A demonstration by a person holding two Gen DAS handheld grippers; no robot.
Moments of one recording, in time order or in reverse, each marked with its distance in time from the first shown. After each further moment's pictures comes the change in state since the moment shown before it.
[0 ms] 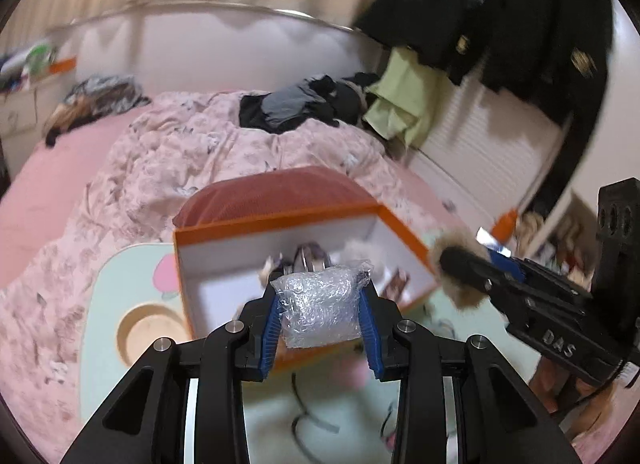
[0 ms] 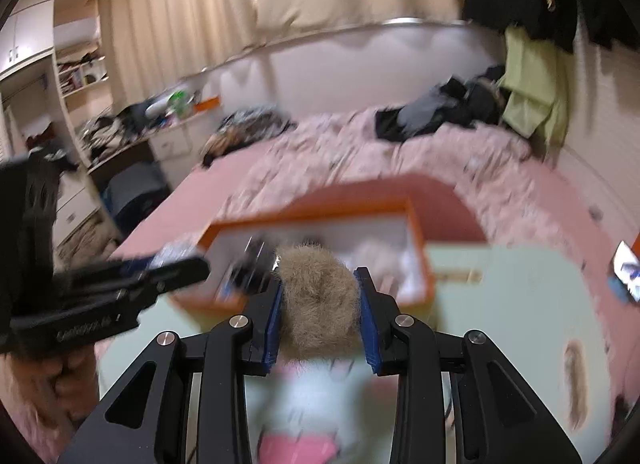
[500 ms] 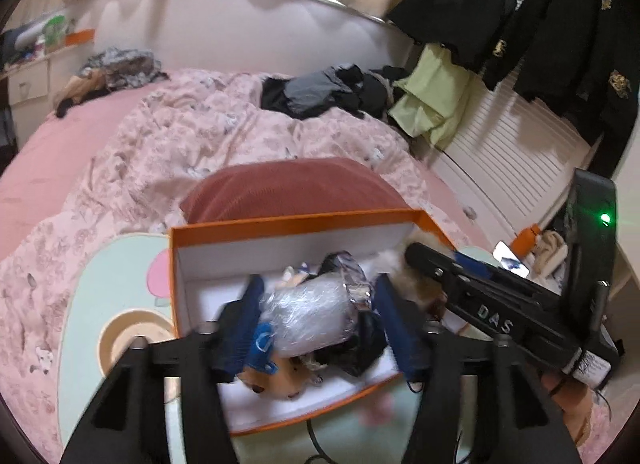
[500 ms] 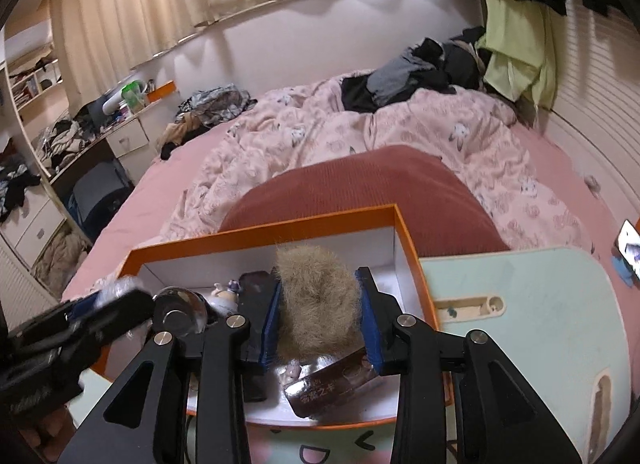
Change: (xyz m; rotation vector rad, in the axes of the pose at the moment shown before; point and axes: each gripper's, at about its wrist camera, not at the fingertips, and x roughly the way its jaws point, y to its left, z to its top) left arm 0.041 0.017 -0.002 -0.070 0.034 0.029; right arm 0.087 -0.024 0.011 0.097 0.129 -0.083
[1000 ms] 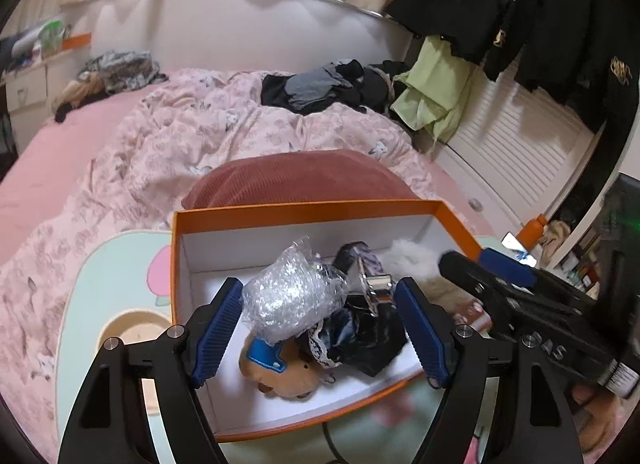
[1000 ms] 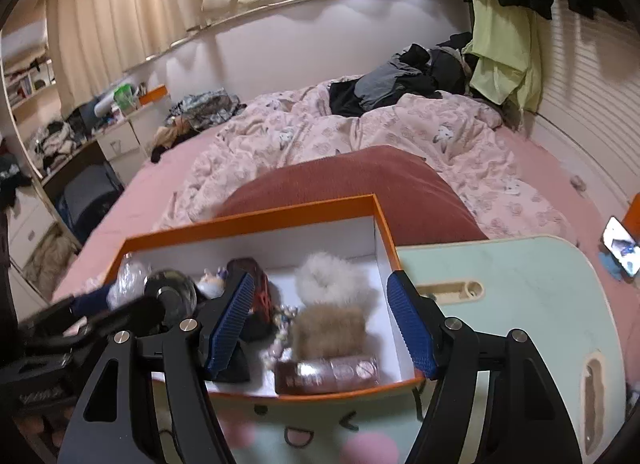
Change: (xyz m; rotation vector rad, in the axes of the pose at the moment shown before) left arm 0.015 0.003 -0.007 0.044 0.006 0.041; right arm -0.018 0.001 -0.011 -0.020 -0.027 -0.059
